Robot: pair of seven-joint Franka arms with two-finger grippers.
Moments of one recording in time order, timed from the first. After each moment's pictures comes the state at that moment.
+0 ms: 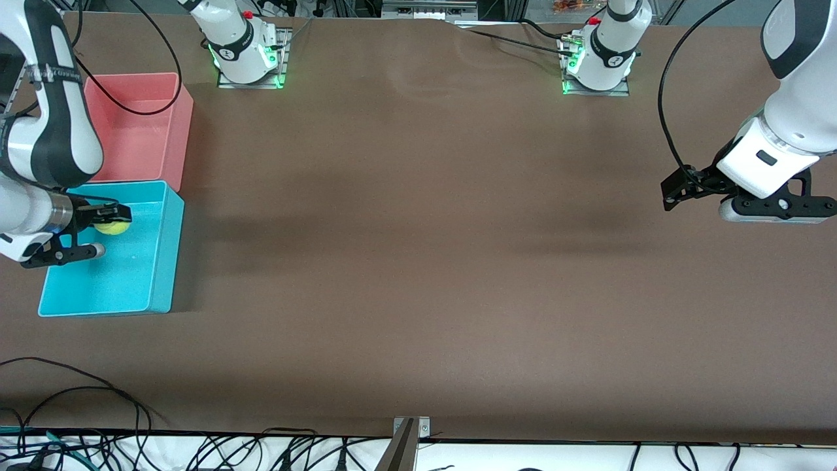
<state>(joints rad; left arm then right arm) -0.16 0.10 0.04 -1.59 0.03 1.74 -0.11 -0.32 0.37 0.17 -1.74 -0.23 1.87 -0.27</state>
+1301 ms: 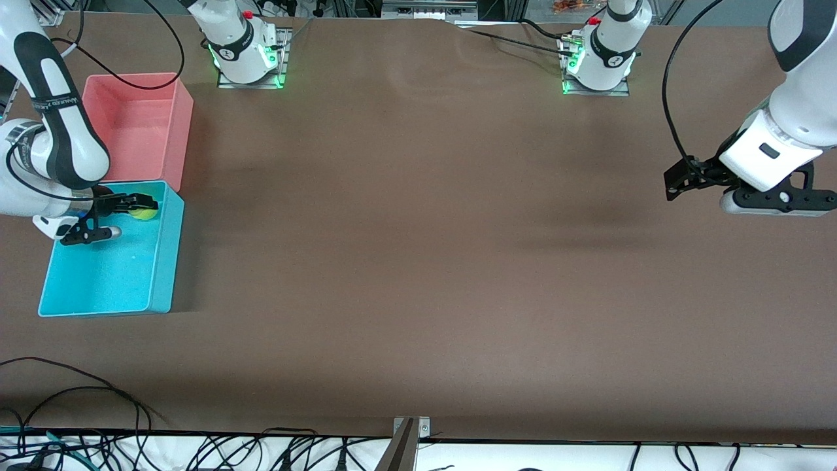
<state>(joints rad) -0.16 0.08 0.05 -1.59 0.03 1.68 -0.08 -0.52 0.43 0.17 -2.02 -0.07 2.15 -0.44</state>
